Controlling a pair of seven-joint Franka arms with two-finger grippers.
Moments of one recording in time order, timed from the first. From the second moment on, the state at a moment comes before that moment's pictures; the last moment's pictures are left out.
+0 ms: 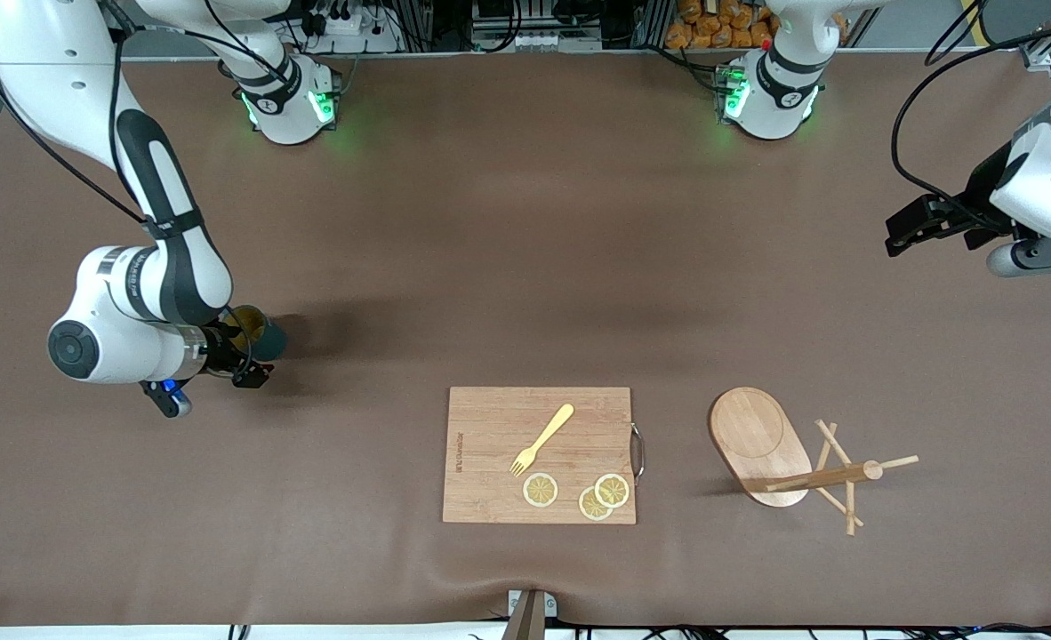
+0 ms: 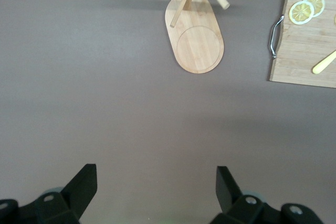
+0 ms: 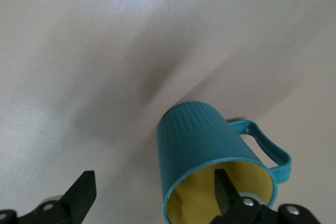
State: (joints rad) left arm 0.13 0.04 -0.26 -1.54 0.01 1.57 -0.22; right arm 0.07 0.51 -0.06 -1.83 0.17 2.05 0.75
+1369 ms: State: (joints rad) left arm 0.14 0.04 -0.26 -1.54 0.01 1.57 -0.22; right arm 0.08 0.48 -0.05 -1.81 0.18 2.04 0.76
